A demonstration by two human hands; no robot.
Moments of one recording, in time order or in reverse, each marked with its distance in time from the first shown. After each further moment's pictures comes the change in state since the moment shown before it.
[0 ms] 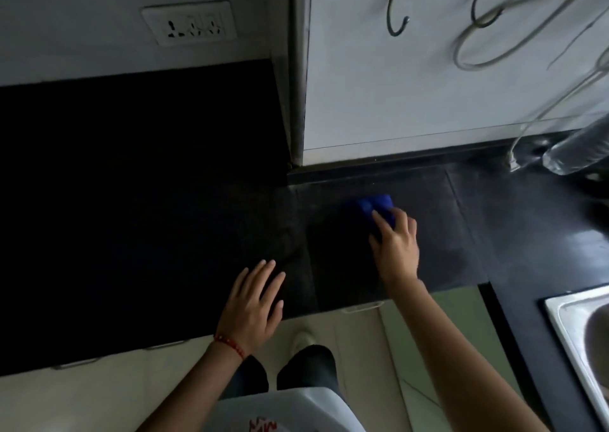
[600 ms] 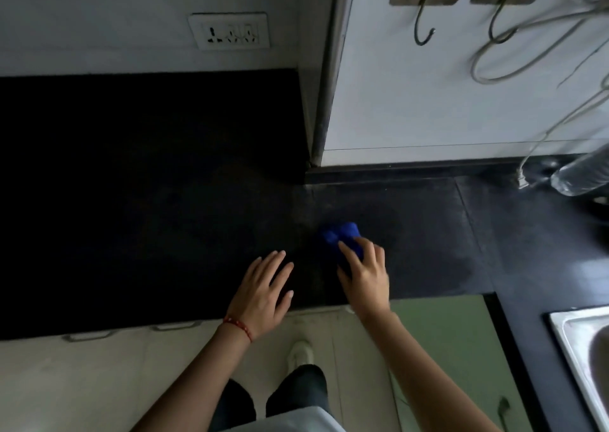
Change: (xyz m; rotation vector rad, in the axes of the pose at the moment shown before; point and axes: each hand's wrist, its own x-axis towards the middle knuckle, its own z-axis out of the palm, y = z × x) left_hand -0.001 0.000 -0.005 -0.037 0.003 -0.016; right_hand -0.060 -0.042 0.017 0.066 0.004 -0.284
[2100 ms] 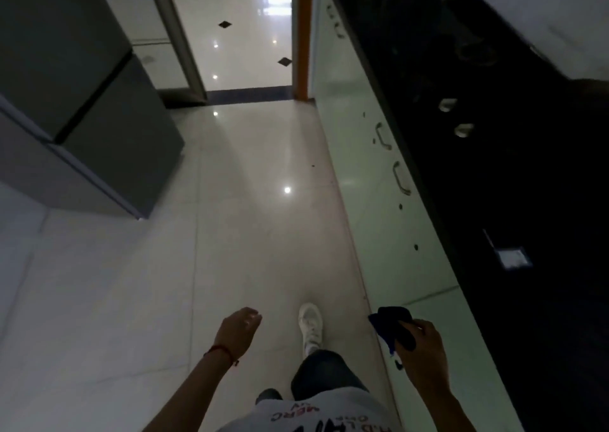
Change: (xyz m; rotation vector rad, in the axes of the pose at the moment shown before) left_hand -0.644 -0.301 0.047 -1.052 0.631 -1.879; right_hand -0.146 -0.601 0.281 0.036 -0.859 -0.822
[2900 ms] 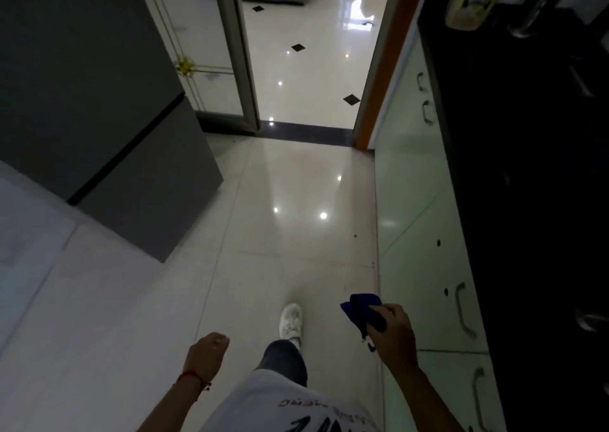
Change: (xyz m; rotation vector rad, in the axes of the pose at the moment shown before) left_hand 0.279 0.084 -0.176 -0.163 0.192 -0.339; right_hand 0.399 -0.285 0.020 0.058 -0.203 -0.289
